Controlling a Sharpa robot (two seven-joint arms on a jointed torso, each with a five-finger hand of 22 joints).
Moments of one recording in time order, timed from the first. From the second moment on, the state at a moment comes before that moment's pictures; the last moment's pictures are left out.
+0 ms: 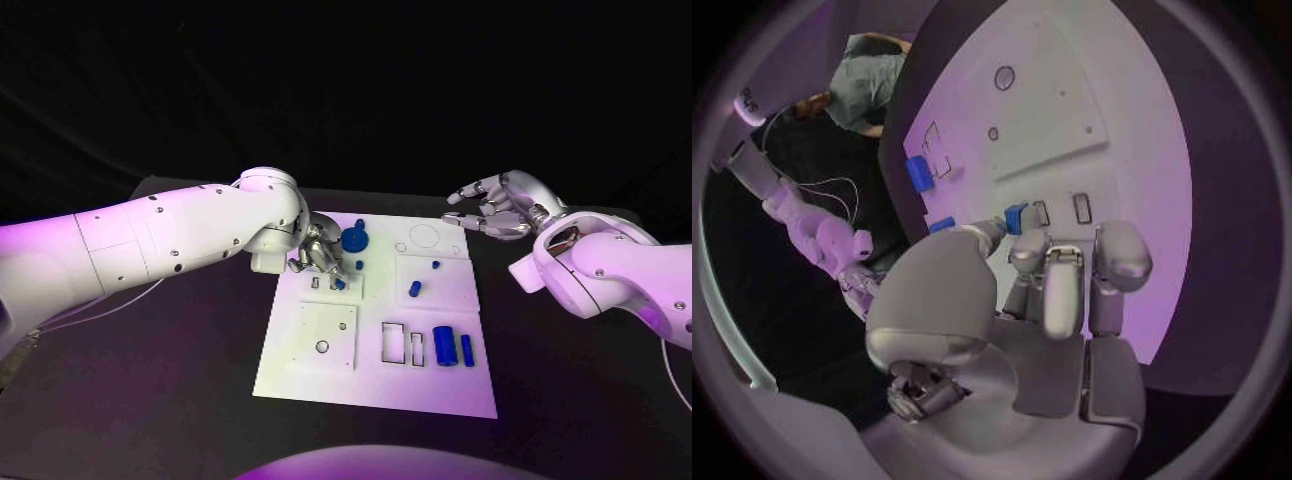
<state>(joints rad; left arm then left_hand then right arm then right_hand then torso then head) 1.32 -0.66 -0.06 1.38 -1.02 0.44 -0.51 1.23 -0.03 0.43 0.28 0.05 0.78 0.09 0.76 0.55 1.23 0.02 1.26 1.02 1.46 -0.04 1.50 1.31 0.12 1.29 0.06 1.35 1.02 1.32 -0.89 -0.15 1.60 -0.79 -0.54 0.01 1.48 -0.11 0.03 0.28 0.23 0.90 0.16 0.13 0.41 1.45 0.08 1.43 1.31 1.46 0.01 1.55 1.31 0.04 1.47 0.12 1.45 1.31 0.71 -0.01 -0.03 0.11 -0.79</state>
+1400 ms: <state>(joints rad) 1.25 -0.80 -0.06 1.55 -0.99 0.13 -0.48 1.20 -0.16 0.74 0.27 0.05 0.79 0.07 0.82 0.70 1.29 -0.01 1.28 1.05 1.47 -0.06 1.51 1.31 0.11 1.32 0.04 1.39 1.10 1.31 -0.89 -0.15 1.59 -0.80 -0.54 0.01 1.47 -0.12 0.03 0.28 0.23 0.90 0.16 0.13 0.41 1.45 0.08 1.43 1.31 1.46 0.01 1.55 1.31 0.04 1.47 0.12 1.45 1.31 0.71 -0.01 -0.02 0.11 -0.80</state>
